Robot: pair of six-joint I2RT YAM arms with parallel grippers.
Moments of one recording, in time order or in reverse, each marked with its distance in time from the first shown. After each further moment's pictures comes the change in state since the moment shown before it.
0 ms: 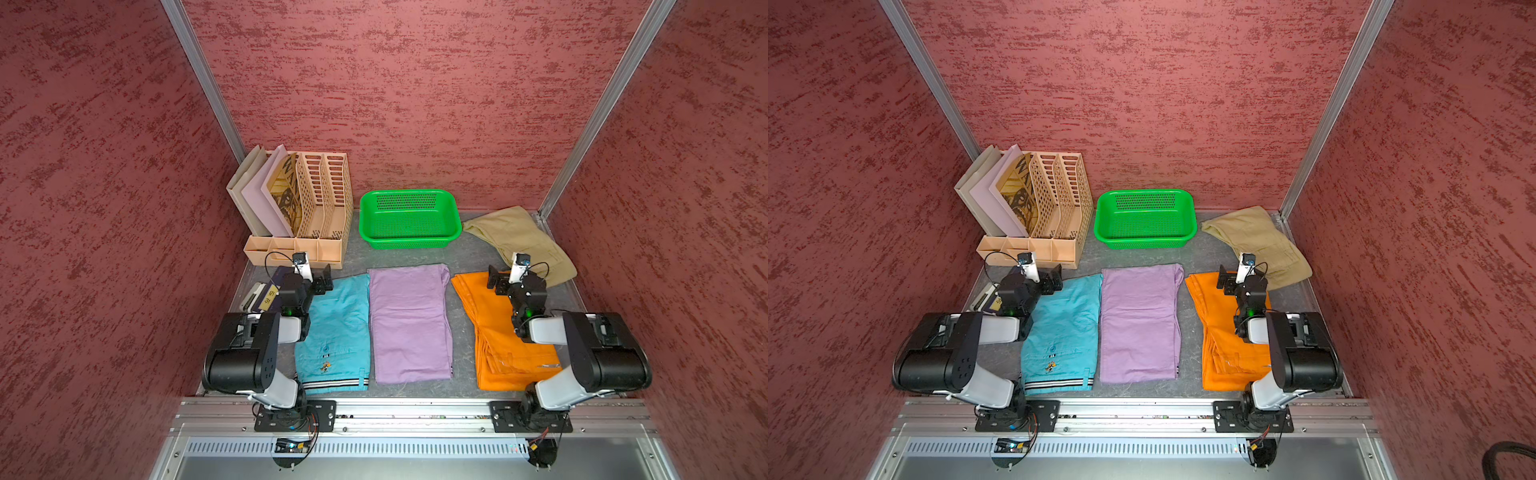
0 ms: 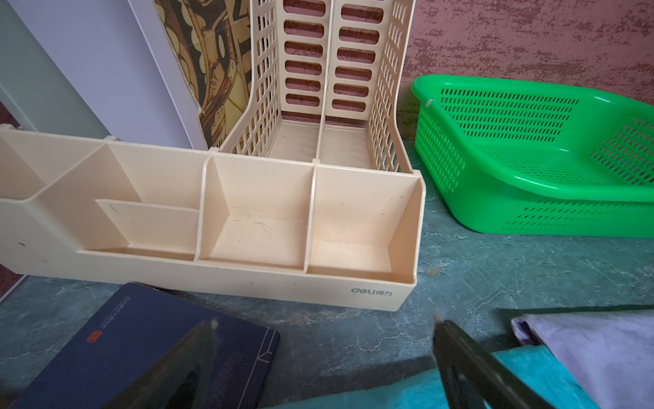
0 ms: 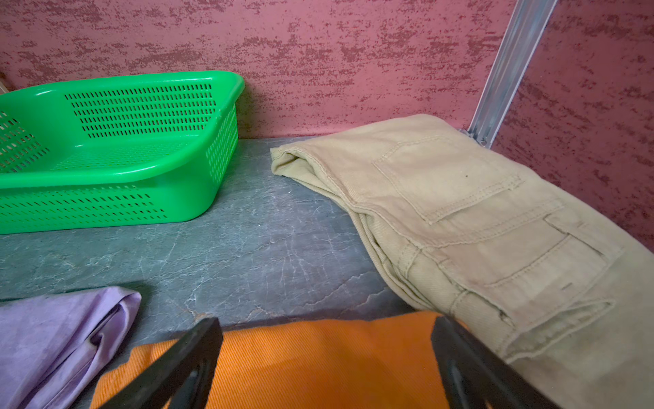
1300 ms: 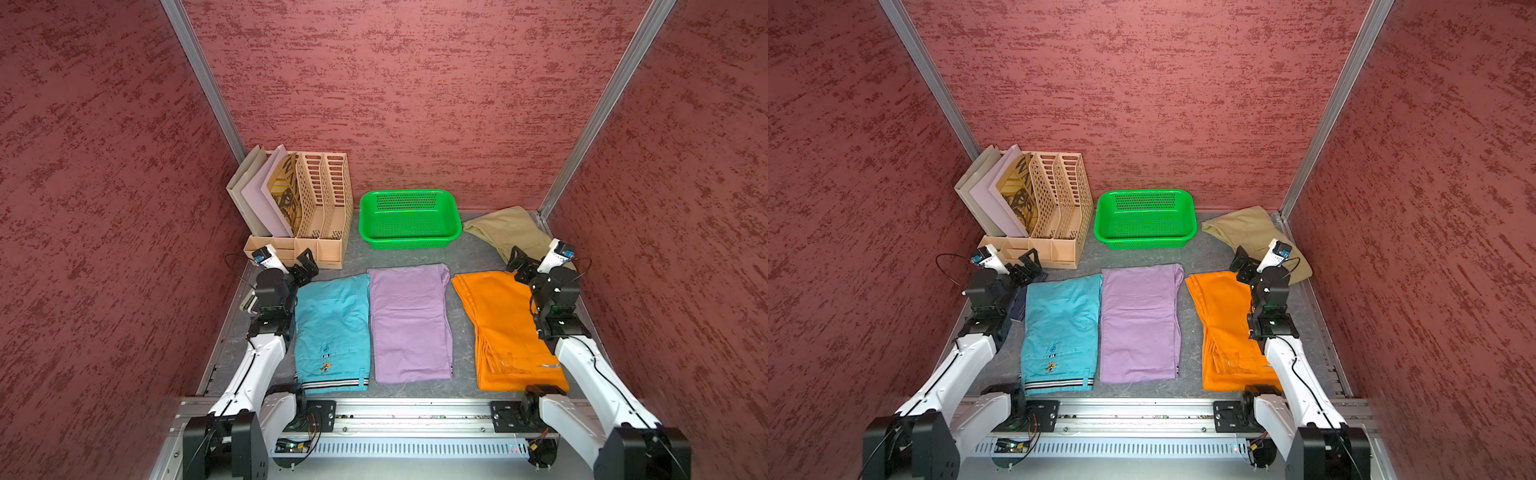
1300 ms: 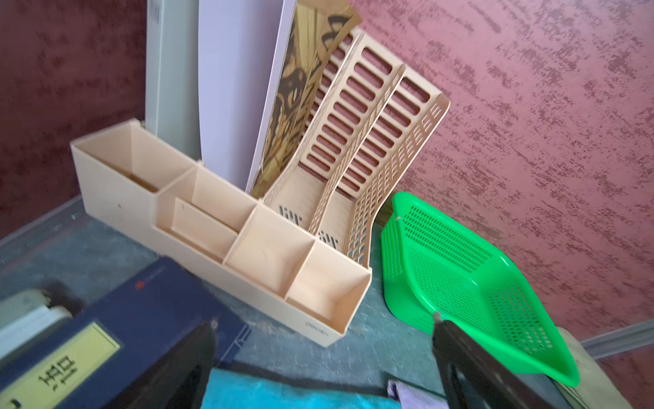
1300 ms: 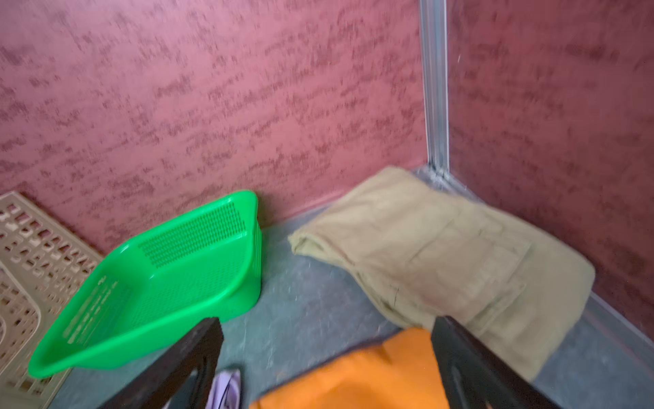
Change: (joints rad) left arm 0.072 -0.549 0.123 -0.647 0.032 -0.477; right arm 0.003 -0.620 0.172 -0.754 0.077 0.328
